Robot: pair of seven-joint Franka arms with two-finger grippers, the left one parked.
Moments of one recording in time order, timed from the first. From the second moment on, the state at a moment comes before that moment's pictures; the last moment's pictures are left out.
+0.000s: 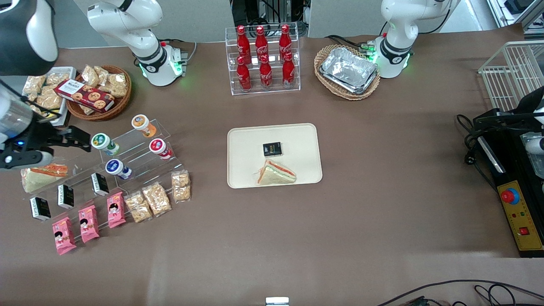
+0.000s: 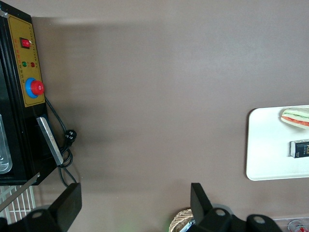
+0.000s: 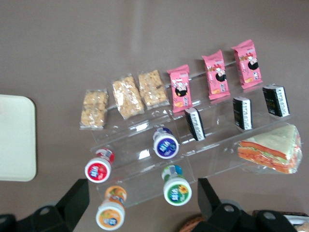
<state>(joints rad) 0.14 0.07 -0.13 -1.55 -0.04 1.58 -0.10</state>
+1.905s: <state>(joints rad) 0.11 -0.30 -0.25 -2.37 -0.06 2.03 -0.16</state>
